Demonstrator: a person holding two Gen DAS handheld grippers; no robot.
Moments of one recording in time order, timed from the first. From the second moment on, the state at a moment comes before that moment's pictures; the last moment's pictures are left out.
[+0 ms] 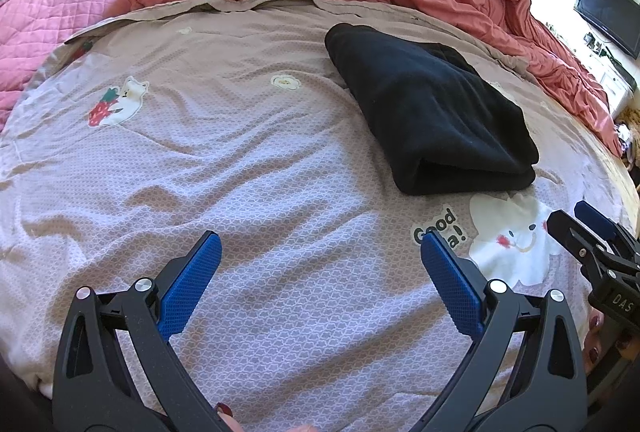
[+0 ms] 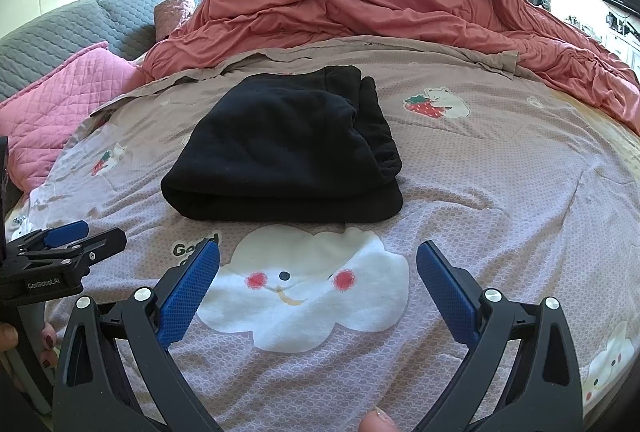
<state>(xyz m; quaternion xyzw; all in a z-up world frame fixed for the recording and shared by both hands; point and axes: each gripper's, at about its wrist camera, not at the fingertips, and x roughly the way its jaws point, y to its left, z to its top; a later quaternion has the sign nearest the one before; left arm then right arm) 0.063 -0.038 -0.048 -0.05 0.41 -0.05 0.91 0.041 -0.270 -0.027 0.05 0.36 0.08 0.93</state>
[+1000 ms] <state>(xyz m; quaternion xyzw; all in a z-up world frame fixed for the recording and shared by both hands) 0.059 -0.044 -0.043 -0.04 0.41 -0.06 0.91 0.028 -0.317 -0.019 0.07 0.35 -0.01 0.93</state>
